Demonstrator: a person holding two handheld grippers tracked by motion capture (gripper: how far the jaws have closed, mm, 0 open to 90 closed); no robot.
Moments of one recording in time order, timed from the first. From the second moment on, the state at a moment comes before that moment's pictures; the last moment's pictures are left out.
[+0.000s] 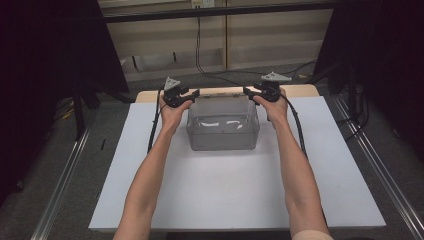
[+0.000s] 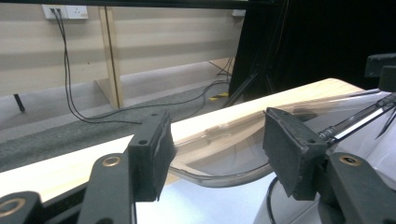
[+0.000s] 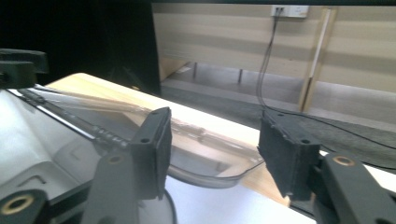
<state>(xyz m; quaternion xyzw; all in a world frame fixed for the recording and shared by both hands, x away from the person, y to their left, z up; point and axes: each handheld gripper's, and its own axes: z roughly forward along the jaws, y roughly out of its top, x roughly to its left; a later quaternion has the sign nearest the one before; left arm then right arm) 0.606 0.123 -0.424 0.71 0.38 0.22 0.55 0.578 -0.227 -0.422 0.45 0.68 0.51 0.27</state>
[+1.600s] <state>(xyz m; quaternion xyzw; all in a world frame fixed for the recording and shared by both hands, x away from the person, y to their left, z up) 0.482 0.165 -0.398 0.67 0.36 0.26 0.59 0.464 -0.218 -0.399 0.43 0.63 0.52 0.38</state>
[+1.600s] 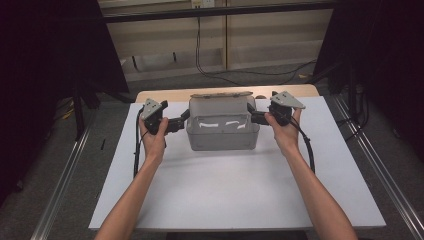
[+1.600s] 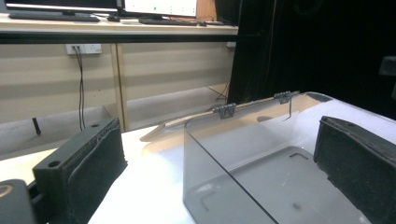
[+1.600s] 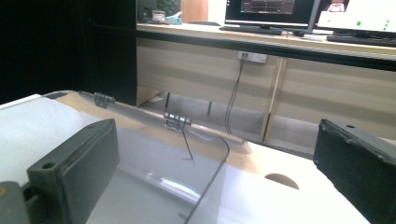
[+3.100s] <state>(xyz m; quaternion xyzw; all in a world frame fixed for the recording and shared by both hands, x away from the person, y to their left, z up) 0.312 0.238 -0.438 0.66 0.40 0.28 0.57 0.268 -0.284 -0.437 0.47 0.59 0.50 0.42</state>
